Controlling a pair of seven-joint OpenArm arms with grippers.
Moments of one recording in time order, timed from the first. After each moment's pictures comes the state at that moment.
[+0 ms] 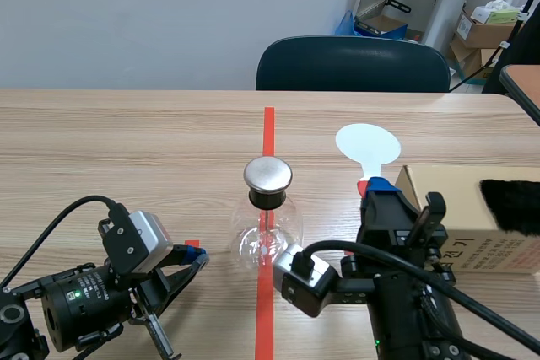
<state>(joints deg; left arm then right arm) 9.0 -24.8 23.5 68.3 10.0 -21.7 -27.7 -24.4 15.7 -30.6 86.6 -91.3 -35.7 -27.2</state>
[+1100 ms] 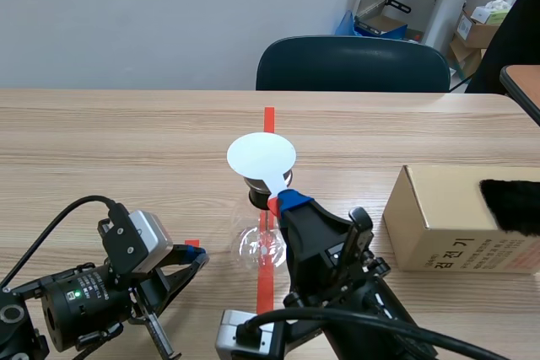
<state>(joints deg) 9.0 -24.8 23.5 68.3 10.0 -21.5 -27.7 -24.4 15.7 -30.6 86.6 -91.3 -37.5 -2.0</state>
